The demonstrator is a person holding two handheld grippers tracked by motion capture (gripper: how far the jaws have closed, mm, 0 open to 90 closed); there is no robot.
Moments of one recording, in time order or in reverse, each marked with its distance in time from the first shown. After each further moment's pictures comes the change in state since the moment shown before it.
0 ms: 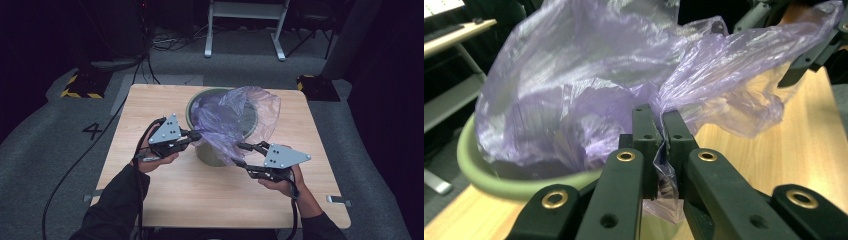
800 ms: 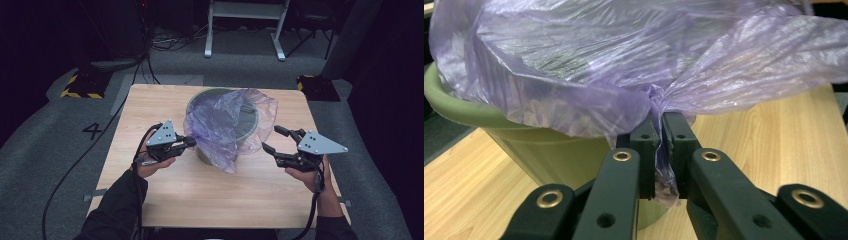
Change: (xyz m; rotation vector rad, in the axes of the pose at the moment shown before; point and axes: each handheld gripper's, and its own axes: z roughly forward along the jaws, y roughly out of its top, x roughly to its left) left arm 0.004 -0.037 0.012 0.016 -0.020 -0.087; right arm -0.042 -0.017 -0.053 0.014 -0.251 0.148
